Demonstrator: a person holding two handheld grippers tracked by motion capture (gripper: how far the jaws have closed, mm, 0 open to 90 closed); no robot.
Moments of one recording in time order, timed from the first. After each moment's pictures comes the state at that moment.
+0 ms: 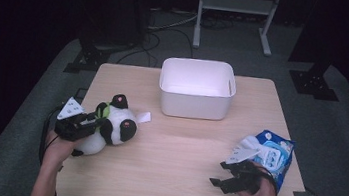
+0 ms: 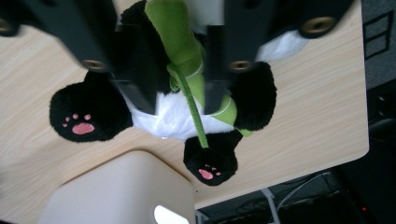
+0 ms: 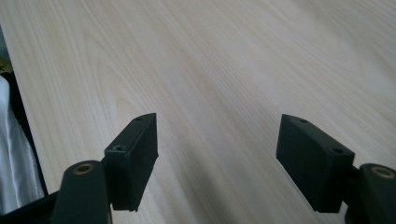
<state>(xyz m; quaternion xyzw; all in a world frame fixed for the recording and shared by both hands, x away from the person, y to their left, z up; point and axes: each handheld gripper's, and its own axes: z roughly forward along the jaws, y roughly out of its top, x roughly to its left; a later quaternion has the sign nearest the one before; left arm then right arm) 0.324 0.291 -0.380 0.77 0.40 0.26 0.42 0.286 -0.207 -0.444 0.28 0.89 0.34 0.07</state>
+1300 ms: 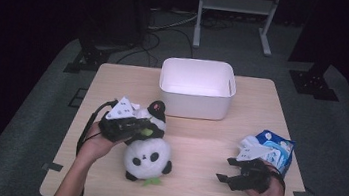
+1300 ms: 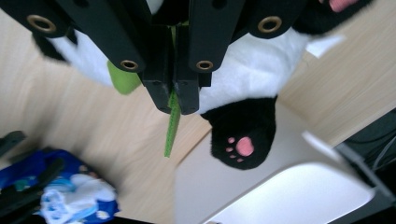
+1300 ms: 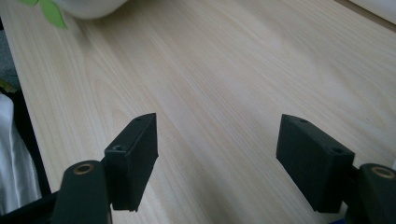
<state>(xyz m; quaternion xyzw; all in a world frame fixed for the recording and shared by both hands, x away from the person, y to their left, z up) 0.319 0.161 -0.333 0.85 0.22 0.19 0.44 0.286 -0.227 -0.431 0.30 0.87 0.38 0.08</state>
